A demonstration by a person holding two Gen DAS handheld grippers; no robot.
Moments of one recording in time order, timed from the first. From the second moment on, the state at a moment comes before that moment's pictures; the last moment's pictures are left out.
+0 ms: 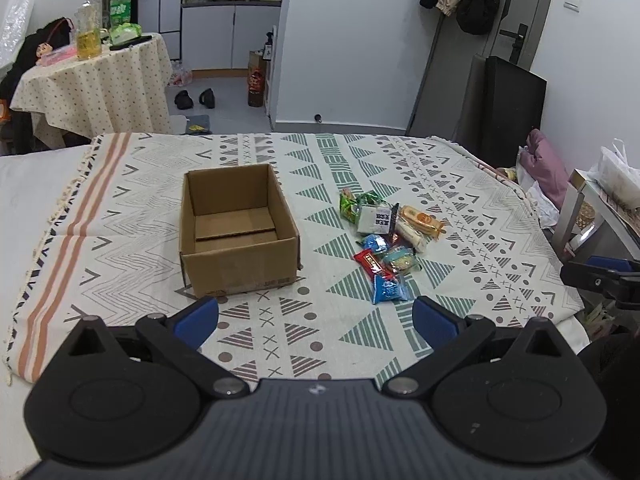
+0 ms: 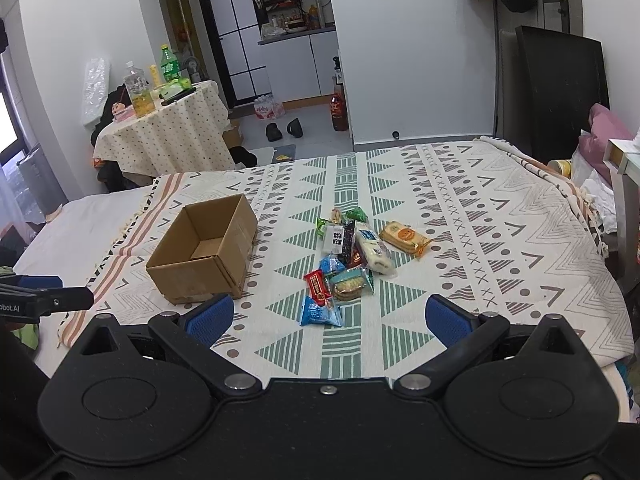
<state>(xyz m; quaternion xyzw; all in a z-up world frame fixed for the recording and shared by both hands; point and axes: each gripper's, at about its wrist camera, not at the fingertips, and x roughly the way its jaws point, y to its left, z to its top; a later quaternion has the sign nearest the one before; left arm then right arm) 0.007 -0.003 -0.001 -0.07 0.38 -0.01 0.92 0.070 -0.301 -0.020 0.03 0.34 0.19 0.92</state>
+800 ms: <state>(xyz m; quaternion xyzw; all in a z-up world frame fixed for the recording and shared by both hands) 0.080 -0.010 -0.056 -0.04 0.40 -0.06 0.91 0.116 -0.305 -0.066 0.01 0.36 0.17 0.92</state>
